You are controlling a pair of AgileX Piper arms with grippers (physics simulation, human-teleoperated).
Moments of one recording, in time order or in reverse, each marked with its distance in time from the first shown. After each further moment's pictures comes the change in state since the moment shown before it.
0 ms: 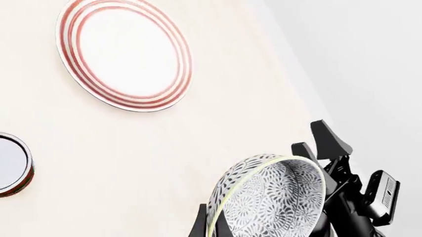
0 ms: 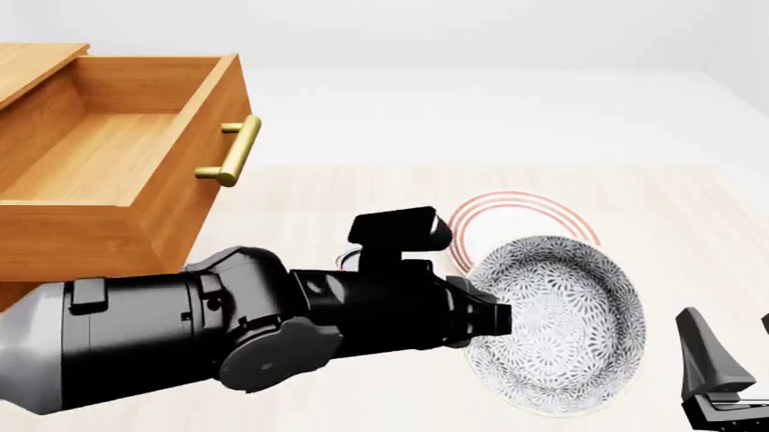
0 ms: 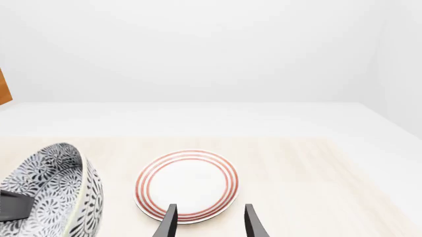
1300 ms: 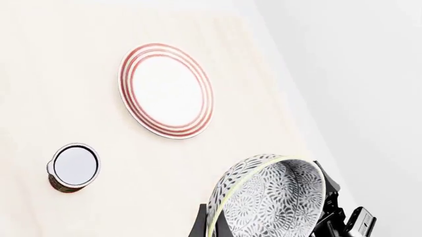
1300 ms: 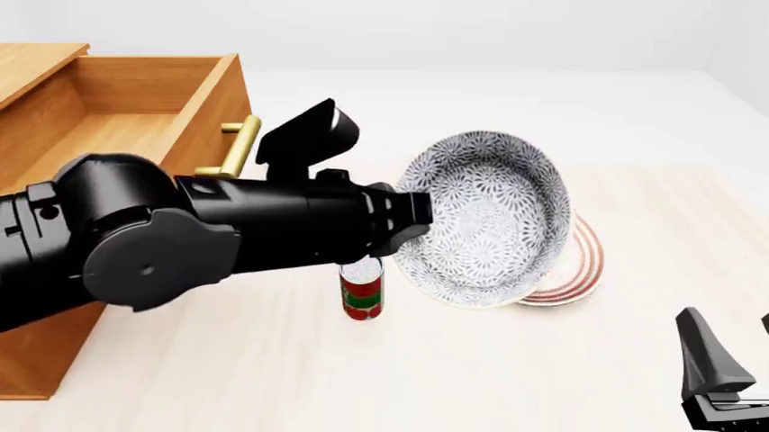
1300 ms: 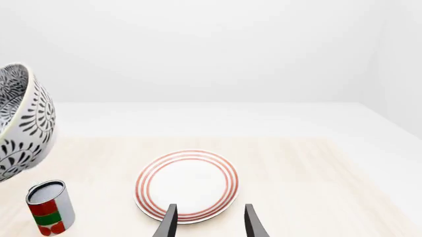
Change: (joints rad) left arm 0.164 -0.169 -0.076 0.194 0.009; right arm 0.000 0.000 0.000 0.000 0.000
